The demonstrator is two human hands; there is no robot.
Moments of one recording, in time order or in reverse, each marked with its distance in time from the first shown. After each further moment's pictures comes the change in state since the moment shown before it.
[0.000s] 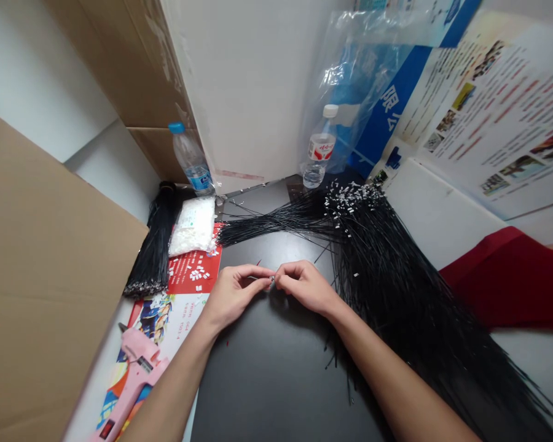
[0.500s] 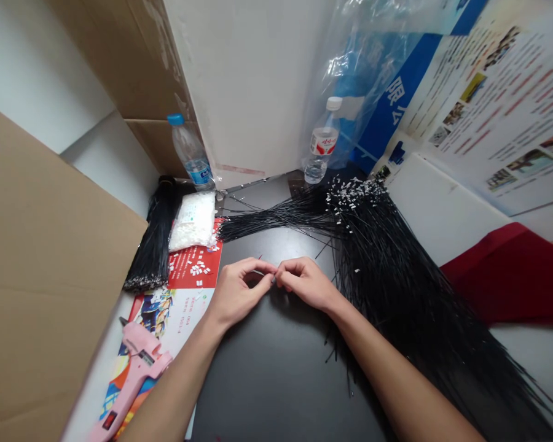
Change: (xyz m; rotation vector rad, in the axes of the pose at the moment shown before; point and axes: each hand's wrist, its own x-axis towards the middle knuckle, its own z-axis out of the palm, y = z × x) left_hand -0.004 0.002 0.008 0.160 0.082 0.150; right_hand -0.001 -0.001 0.001 -0.017 -0.019 -0.011
